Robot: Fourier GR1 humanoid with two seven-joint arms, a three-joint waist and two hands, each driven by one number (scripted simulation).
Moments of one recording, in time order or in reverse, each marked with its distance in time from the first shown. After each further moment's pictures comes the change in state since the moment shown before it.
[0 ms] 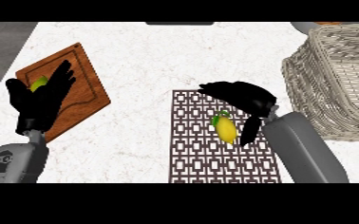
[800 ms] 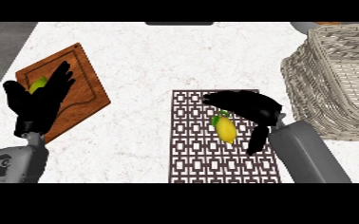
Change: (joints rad) left arm 0.017 -0.037 0.041 -0.040 -0.043 -0.030 0.024; right arm 0.079 -0.004 -0.033 -0.021 0.081 0.026 -0.147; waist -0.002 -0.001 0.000
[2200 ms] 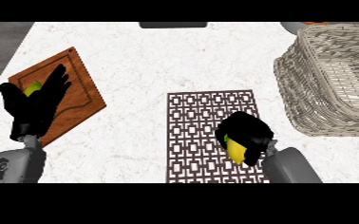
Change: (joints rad) left arm 0.017 -0.028 0.055 -0.010 -0.037 -0.025 0.019; right arm 0.179 0.064 0.061 -0.036 0.294 -0.227 -0.012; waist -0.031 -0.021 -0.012
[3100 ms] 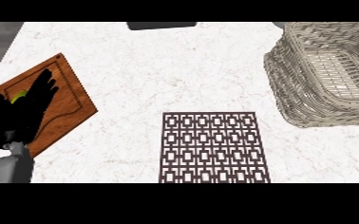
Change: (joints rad) left arm 0.043 0.026 0.045 -0.016 0.015 0.002 -0.004; right arm 1.001 0.019 -0.003 -0.857 -0.416 -0.118 -0.087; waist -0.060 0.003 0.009
